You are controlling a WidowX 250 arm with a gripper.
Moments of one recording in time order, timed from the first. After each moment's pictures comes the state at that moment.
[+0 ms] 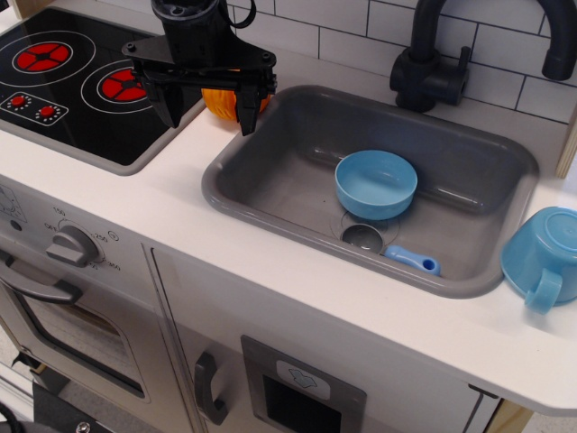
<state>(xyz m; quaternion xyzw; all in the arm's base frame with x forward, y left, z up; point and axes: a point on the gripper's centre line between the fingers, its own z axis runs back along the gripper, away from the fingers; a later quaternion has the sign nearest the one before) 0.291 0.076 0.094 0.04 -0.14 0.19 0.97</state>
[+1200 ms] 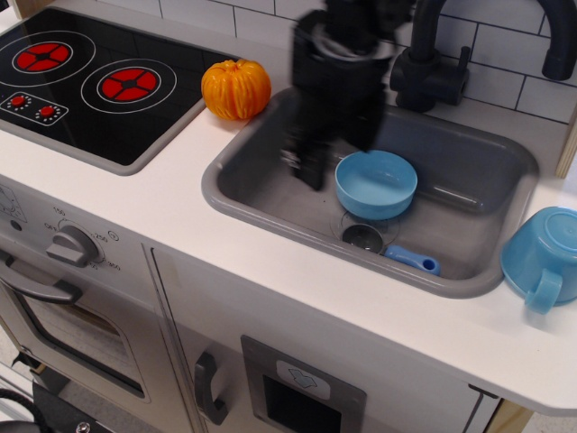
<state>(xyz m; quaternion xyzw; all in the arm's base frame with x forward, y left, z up) 0.317 -0.025 0.065 0.01 -0.08 0.65 0.76</state>
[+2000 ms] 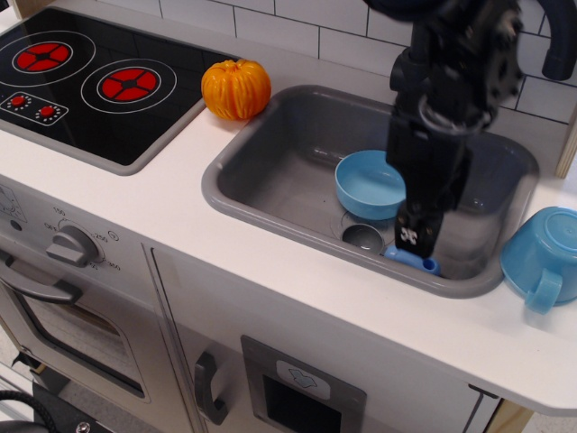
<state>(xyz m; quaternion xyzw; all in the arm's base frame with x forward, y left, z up) 0.324 -0.095 0.021 -0.02 -0.04 0.71 0.70</state>
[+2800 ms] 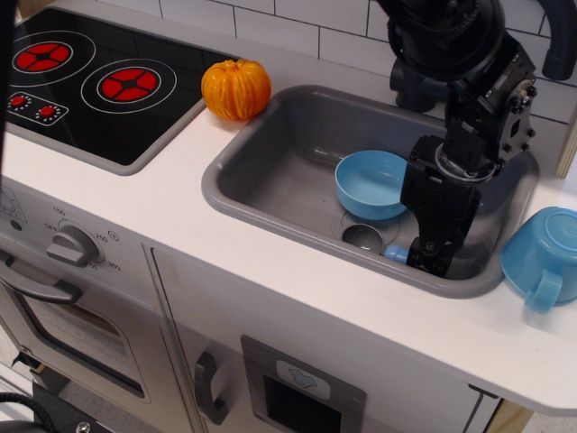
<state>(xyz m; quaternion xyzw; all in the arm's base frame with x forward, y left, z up) 0.327 -0.111 -0.014 0.00 -0.04 0.70 0.71</state>
